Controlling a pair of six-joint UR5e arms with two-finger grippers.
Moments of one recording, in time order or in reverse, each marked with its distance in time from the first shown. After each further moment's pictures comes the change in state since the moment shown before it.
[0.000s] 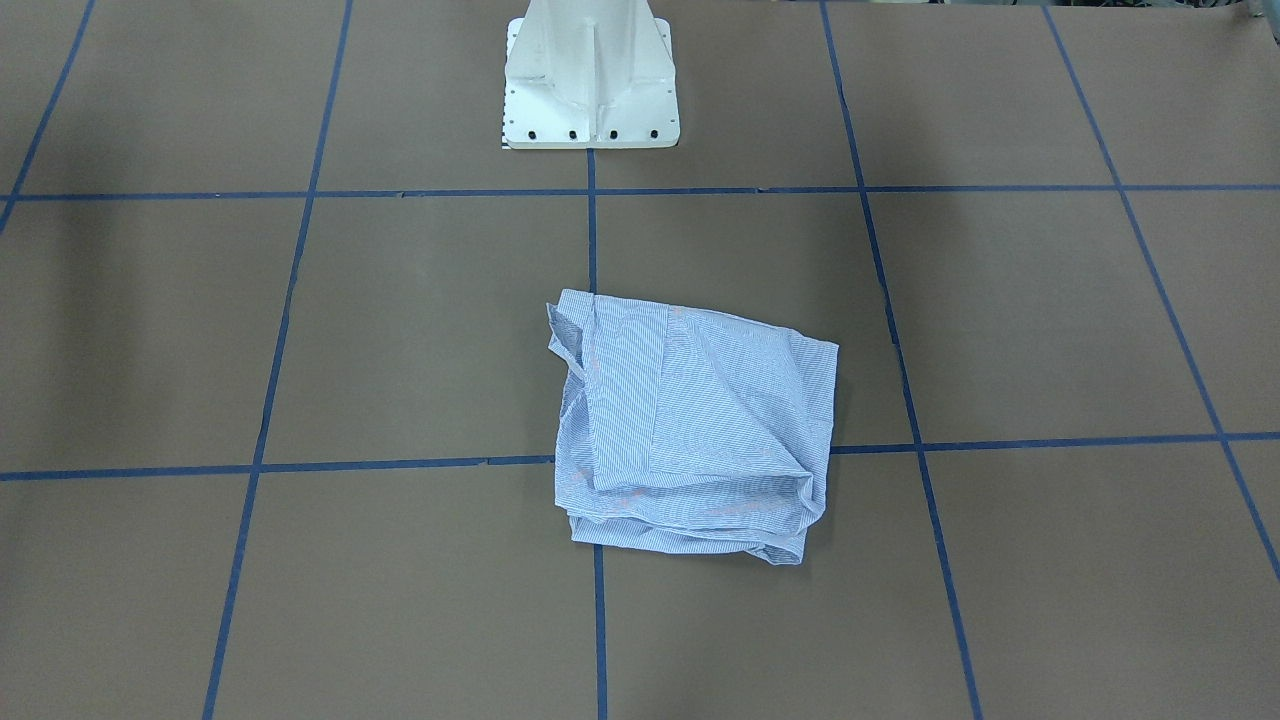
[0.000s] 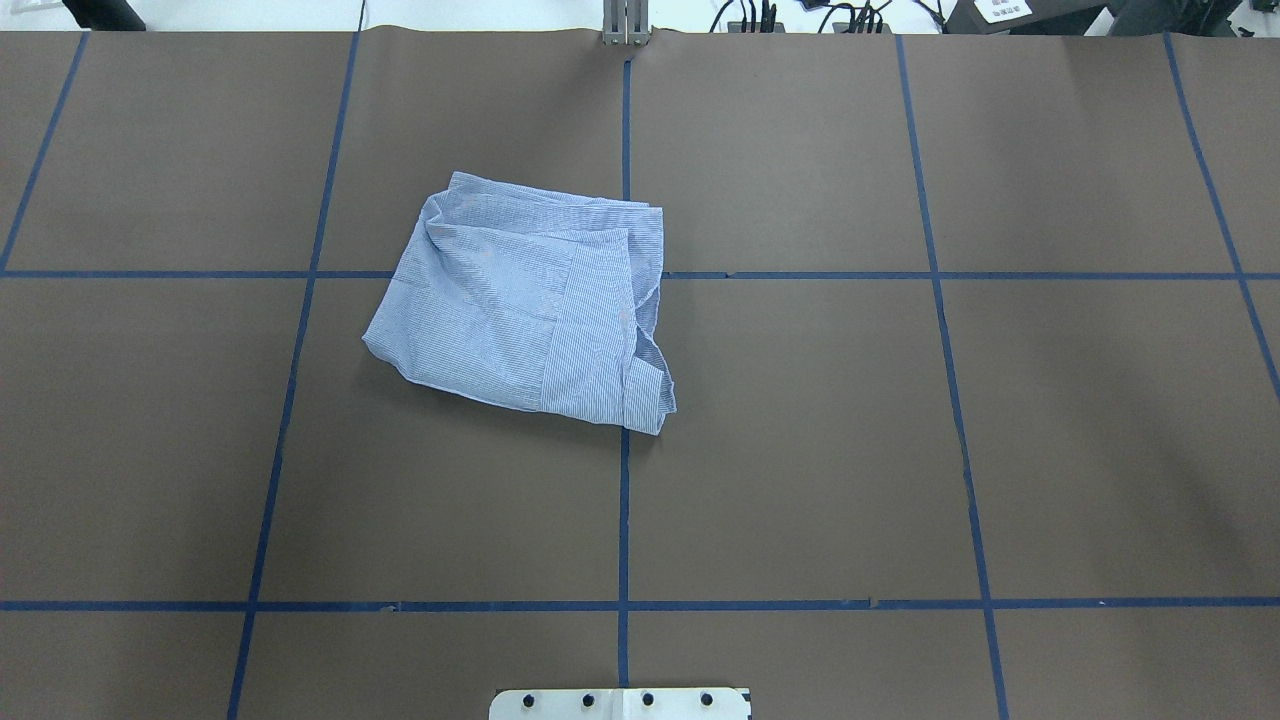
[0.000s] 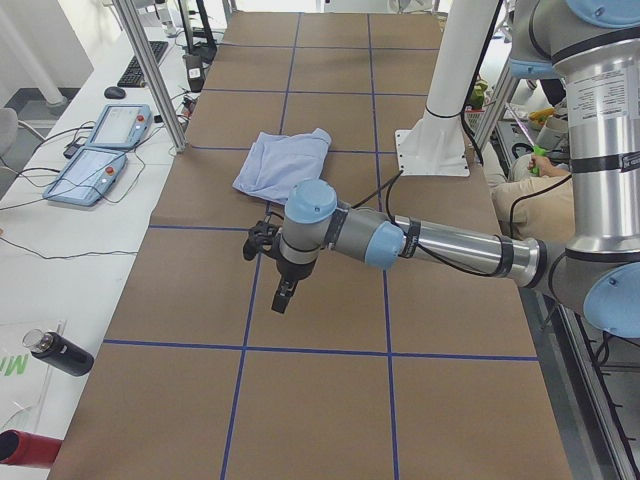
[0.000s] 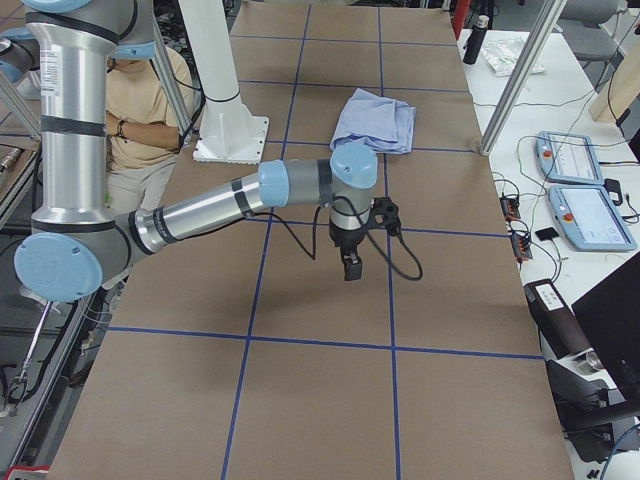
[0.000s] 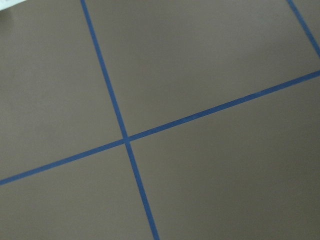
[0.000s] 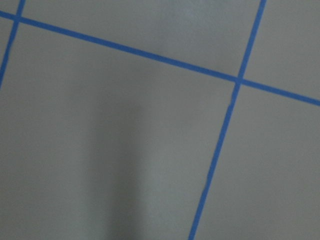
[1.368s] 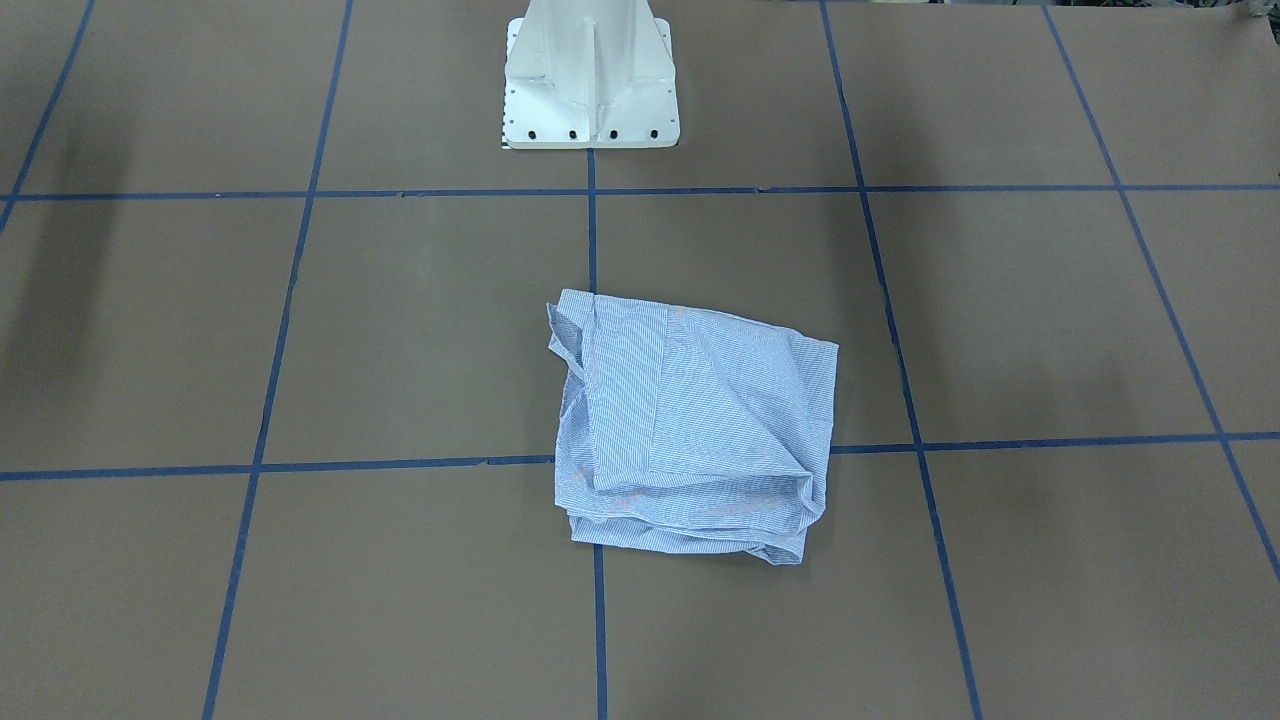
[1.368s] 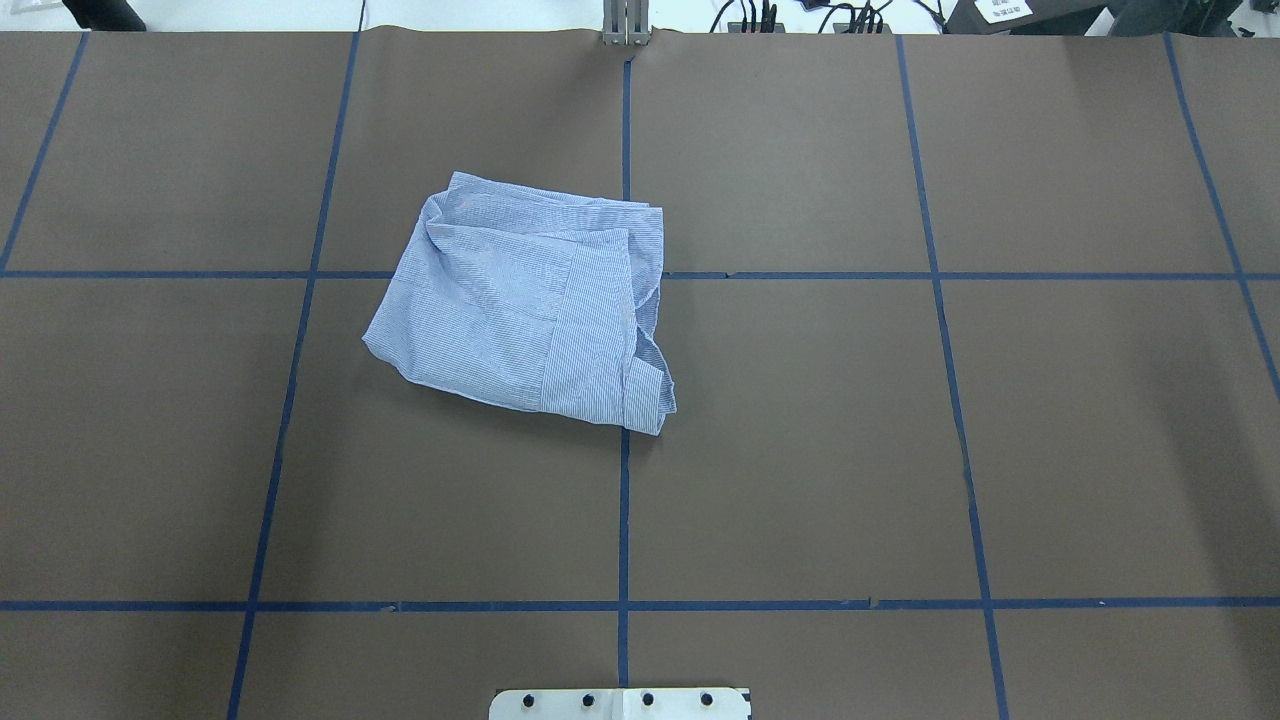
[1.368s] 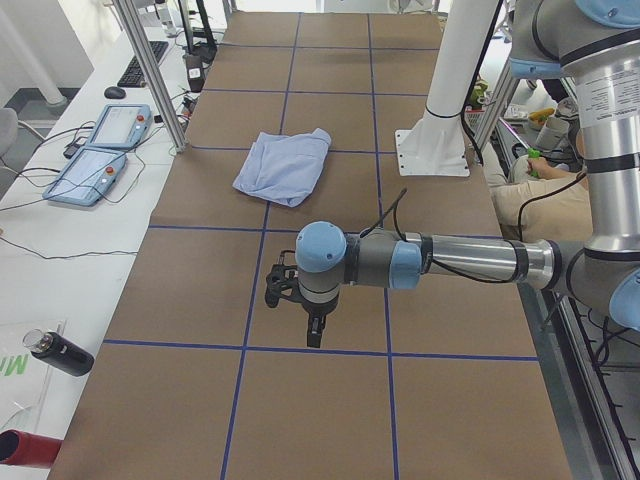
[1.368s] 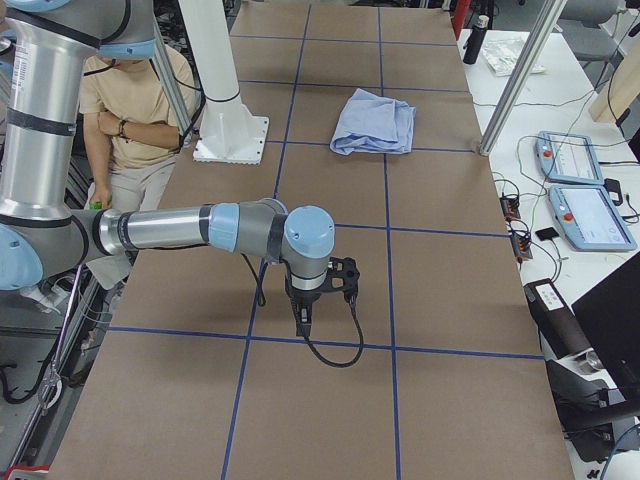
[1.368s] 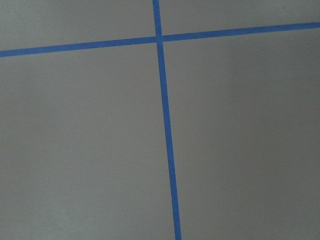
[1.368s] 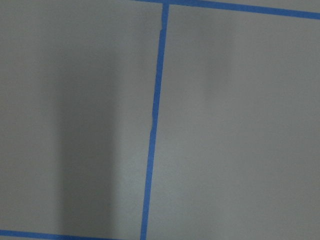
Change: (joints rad) left arm -0.034 0.063 0.010 0.158 -0.080 0.076; right arm 0.105 -0.103 -0.063 0.004 -0.045 -0.019
